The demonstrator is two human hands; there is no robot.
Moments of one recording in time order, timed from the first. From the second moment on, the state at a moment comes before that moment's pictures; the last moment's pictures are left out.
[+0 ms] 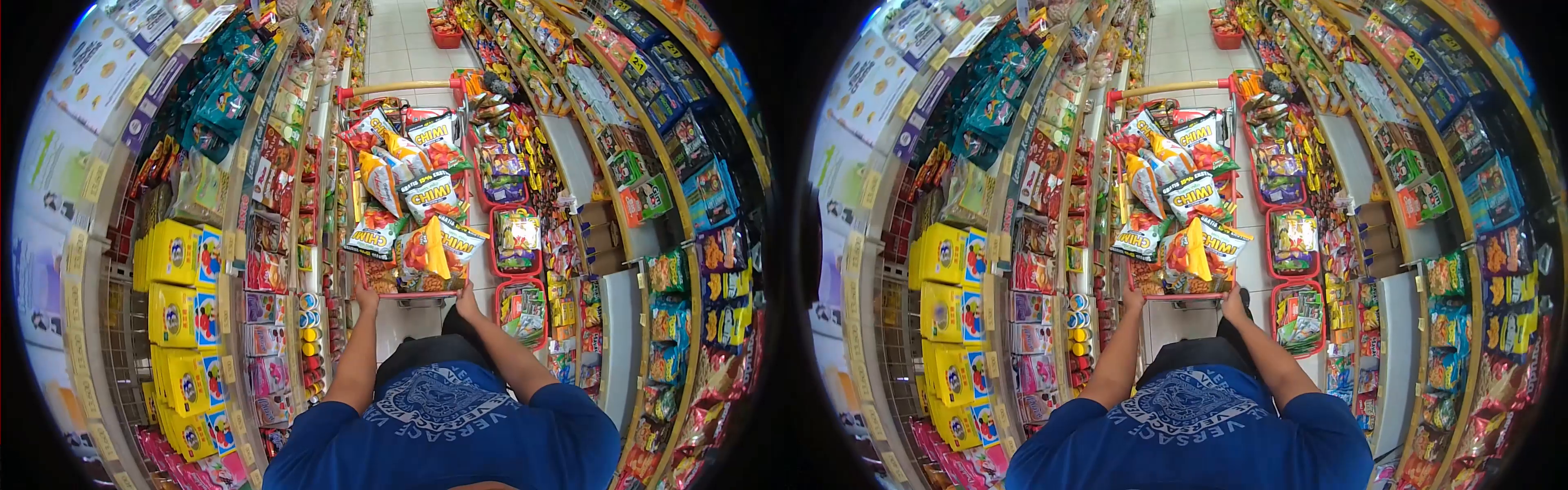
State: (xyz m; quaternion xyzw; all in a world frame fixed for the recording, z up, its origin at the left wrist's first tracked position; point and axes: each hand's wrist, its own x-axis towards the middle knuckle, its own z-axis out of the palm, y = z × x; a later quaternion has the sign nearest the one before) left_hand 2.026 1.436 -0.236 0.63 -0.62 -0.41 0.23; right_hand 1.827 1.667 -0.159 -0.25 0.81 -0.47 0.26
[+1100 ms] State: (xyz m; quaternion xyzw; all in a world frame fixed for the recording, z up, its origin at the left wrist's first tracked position) left_hand 1.901 1.299 -0.155 0.64 -0.37 -0.62 0.25; right_hand 1.685 1.472 -0.151 -0.26 0.81 -0.25 0.47
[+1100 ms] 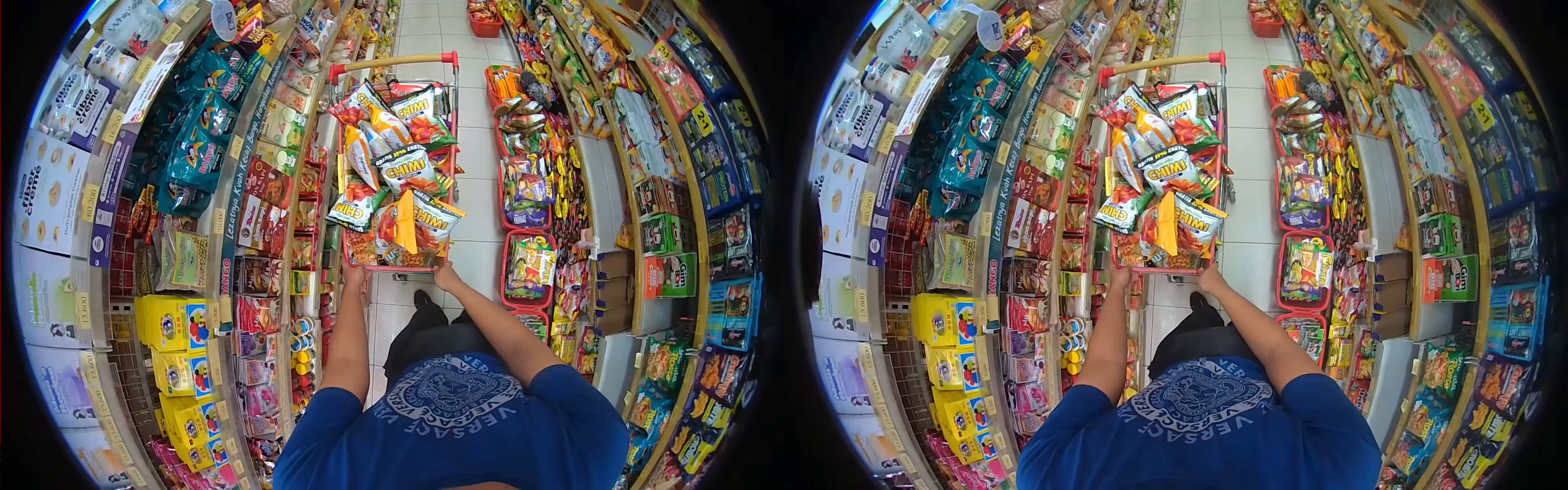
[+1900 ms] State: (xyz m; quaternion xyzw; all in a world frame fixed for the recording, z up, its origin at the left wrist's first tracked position) left_hand 1.909 1.280 -0.118 0.63 -0.47 -0.60 0.12; right_hand 1.713 1.355 0.015 -0.33 0.78 -0.49 0.21
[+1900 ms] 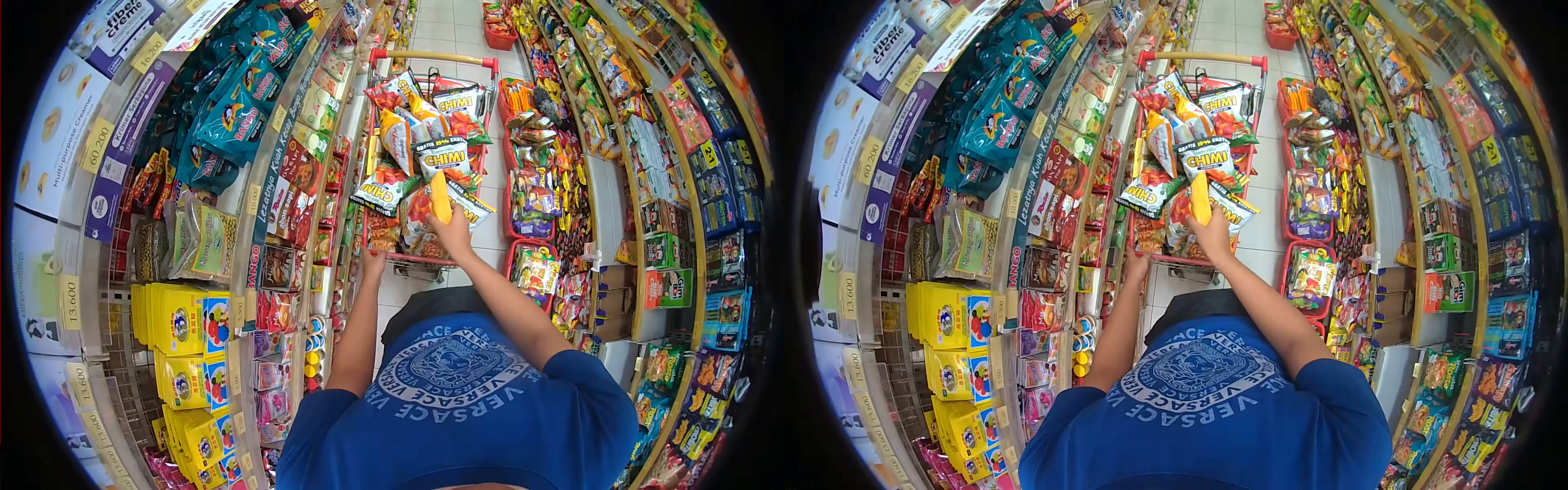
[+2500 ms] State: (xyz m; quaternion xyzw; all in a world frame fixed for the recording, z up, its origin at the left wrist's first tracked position) left_hand 1.816 1.331 0.069 0.27 -0.30 -0.83 0.39; right_hand 1.705 1.443 0.087 -0.12 0.56 -0.64 0.52
